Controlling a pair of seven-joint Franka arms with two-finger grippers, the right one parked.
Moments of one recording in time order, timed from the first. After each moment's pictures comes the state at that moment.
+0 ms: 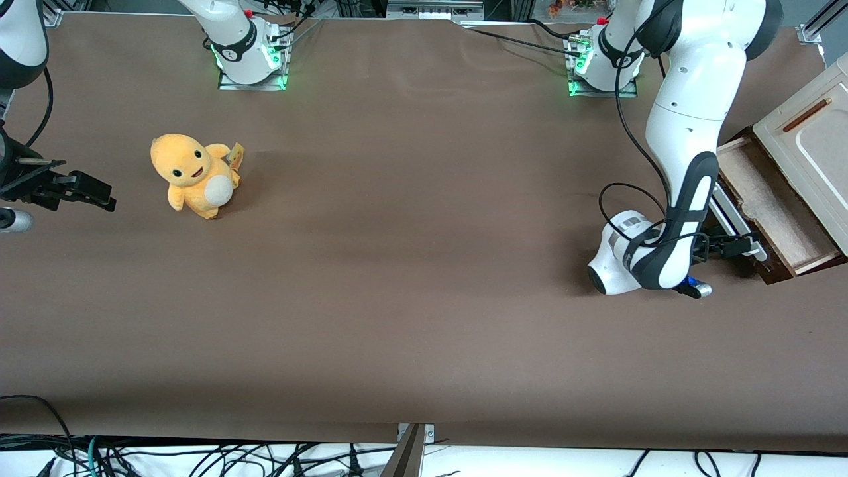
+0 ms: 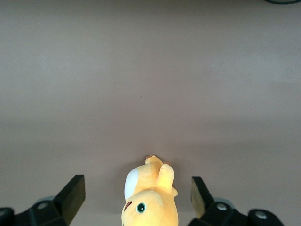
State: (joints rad) arm -0.15 0.89 -0.03 -1.56 1.17 1.23 -0.44
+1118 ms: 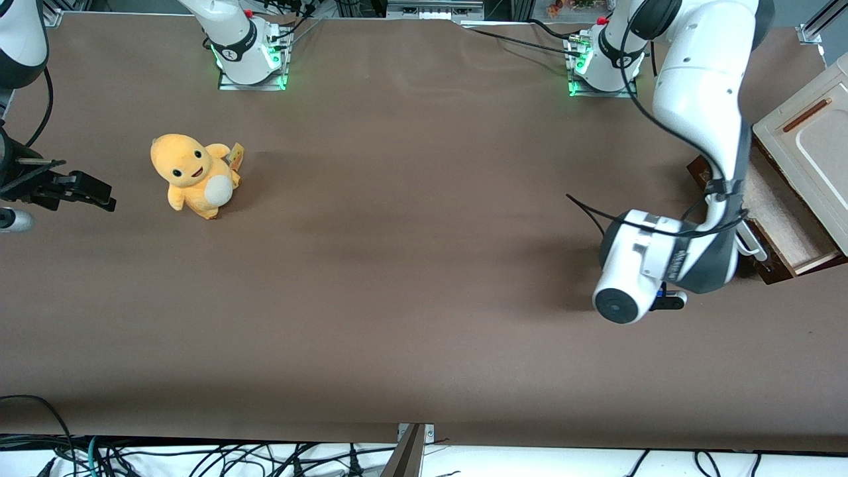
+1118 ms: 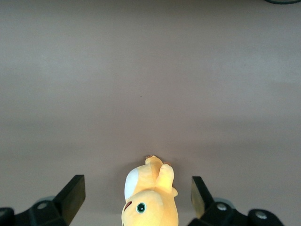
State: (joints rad) arm -0.17 0.85 -0.09 -1.12 0.41 1.23 -0.44
